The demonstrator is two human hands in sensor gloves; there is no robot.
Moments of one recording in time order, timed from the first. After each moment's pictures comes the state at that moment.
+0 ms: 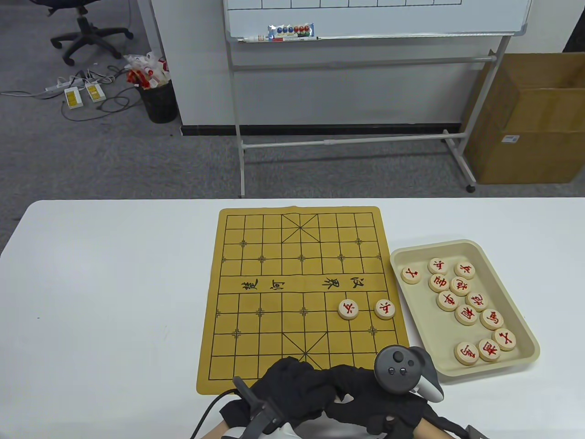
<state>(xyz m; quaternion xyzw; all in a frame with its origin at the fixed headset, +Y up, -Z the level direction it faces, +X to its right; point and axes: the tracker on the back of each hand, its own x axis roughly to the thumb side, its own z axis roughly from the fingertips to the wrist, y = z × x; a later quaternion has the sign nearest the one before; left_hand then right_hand) -0.070 -0.693 -0.217 0.29 -0.40 0.01 0.87 0.127 -0.707 -0.269 0.30 0.15 0.86 0.39</state>
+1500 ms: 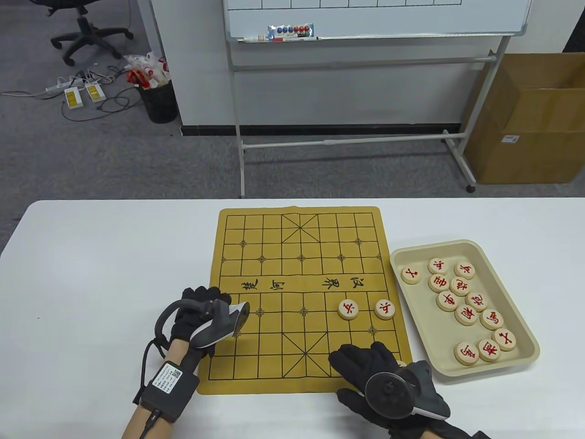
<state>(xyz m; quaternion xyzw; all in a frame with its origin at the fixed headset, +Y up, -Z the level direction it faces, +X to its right) -0.180 -0.715 -0.394 0.07 -0.08 -0.22 0.97 0.135 -0.686 -0.254 0.29 -0.03 0.95 0.15</state>
